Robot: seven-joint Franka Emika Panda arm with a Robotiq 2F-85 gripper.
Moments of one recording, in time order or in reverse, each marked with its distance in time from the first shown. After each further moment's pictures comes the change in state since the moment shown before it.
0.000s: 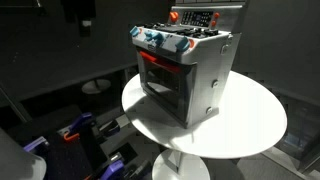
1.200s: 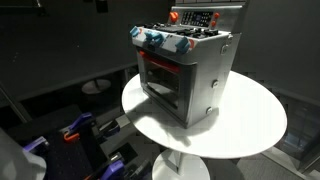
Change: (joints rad) arm -0.067 0.026 0.005 0.107 0.000 0.054 0.019
